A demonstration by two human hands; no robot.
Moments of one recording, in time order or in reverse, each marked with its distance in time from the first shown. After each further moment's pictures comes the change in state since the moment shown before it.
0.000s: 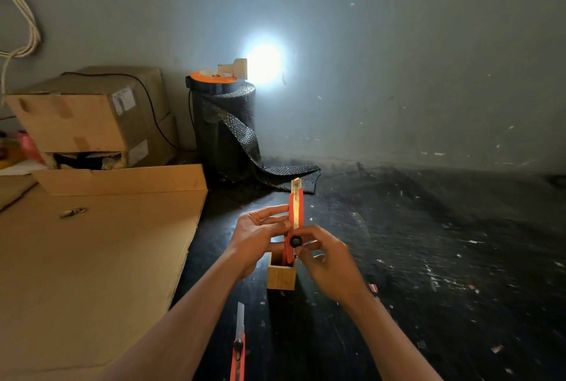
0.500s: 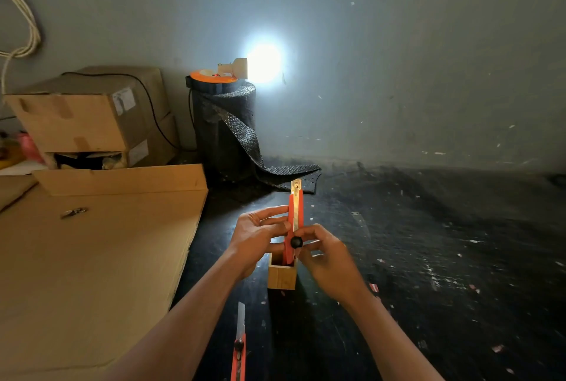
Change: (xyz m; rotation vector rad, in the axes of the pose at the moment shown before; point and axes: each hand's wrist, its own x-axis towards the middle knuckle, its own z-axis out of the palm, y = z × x) left_hand 0.001 -0.003 -0.002 0.000 0.004 -0.002; right_hand 0.002 0.004 0.001 0.036 -0.023 0.013
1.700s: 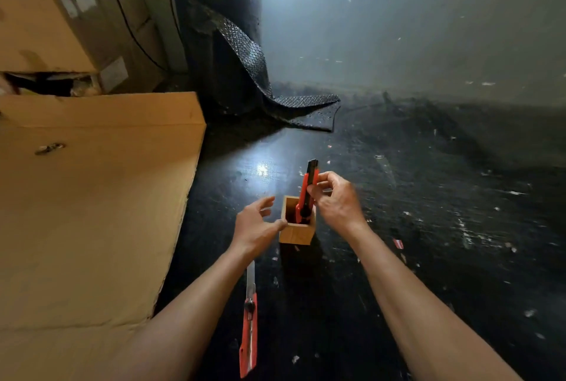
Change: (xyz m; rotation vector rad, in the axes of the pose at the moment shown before) left_hand 0.065 -0.136 -0.060 0.645 0.165 -0.105; right_hand 0.106 0.090 0.056 0.009 0.061 0.310
